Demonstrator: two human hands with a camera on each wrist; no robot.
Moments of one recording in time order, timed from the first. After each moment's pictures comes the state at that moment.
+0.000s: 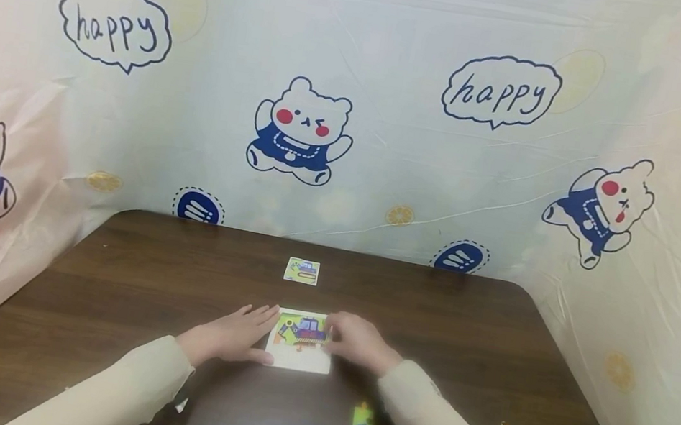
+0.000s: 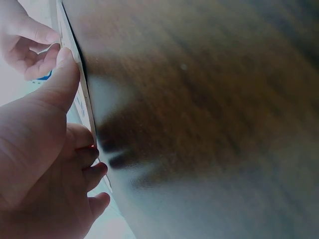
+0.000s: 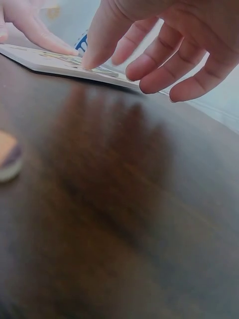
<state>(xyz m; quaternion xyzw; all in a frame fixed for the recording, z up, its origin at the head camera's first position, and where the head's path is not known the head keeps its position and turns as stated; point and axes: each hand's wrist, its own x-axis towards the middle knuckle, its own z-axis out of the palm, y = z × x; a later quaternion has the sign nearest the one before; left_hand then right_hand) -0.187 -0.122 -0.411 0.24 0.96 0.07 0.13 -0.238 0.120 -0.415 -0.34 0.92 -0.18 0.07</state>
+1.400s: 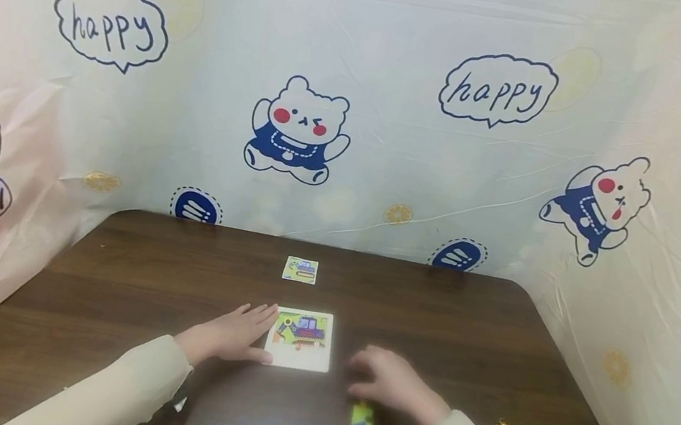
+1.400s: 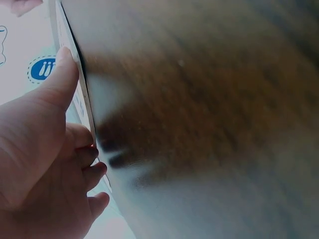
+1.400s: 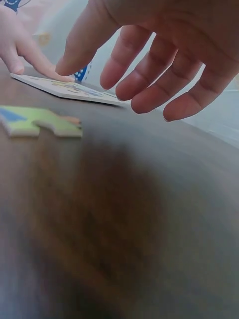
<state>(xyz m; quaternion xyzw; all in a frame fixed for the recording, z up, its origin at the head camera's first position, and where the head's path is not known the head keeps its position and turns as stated) -0.191 -0.123 -0.415 0.24 0.96 0.06 0.13 -0.182 0.181 -0.400 -0.37 0.90 -0.21 0.08</state>
